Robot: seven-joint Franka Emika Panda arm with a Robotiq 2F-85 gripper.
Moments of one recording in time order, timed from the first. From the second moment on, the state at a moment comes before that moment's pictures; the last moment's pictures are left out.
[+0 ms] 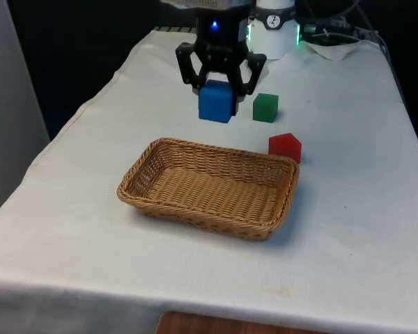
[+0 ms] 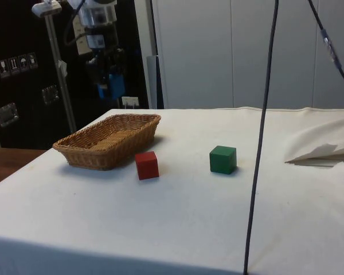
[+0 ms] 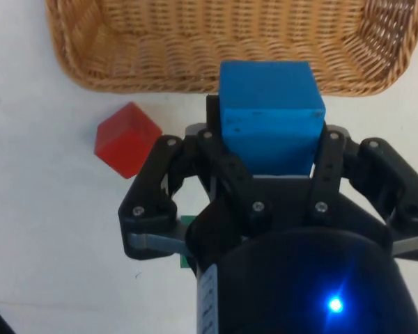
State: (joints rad) arm 0.00 0.51 -0.09 -1.60 -0.06 2.12 0.09
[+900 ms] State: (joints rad) arm 0.00 0.63 -0.09 -1.54 -0.05 2.18 0.11
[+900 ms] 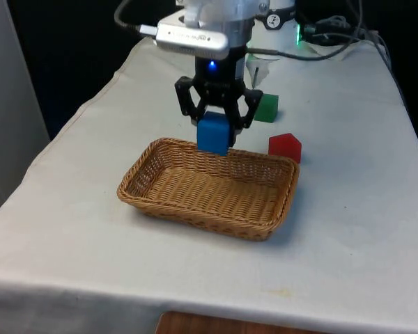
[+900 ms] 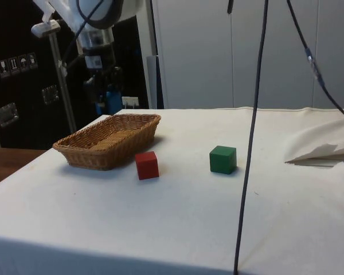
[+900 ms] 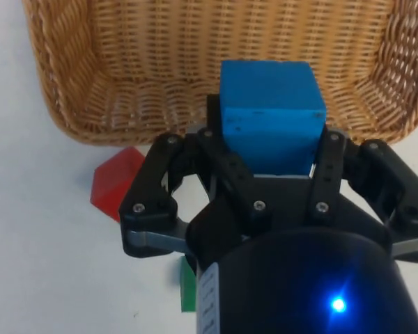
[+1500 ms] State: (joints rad) arm 0.00 0.74 -0.11 -1.51 -0.04 2.28 0.13
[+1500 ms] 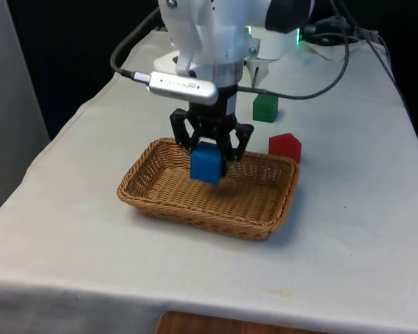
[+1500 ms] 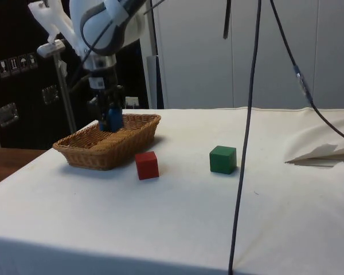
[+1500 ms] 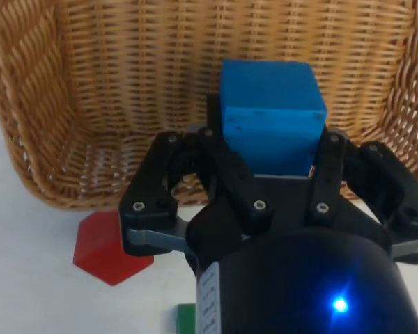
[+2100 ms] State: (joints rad) arm 0.00 0.82 -0.12 -1.49 -0.02 2.35 0.14
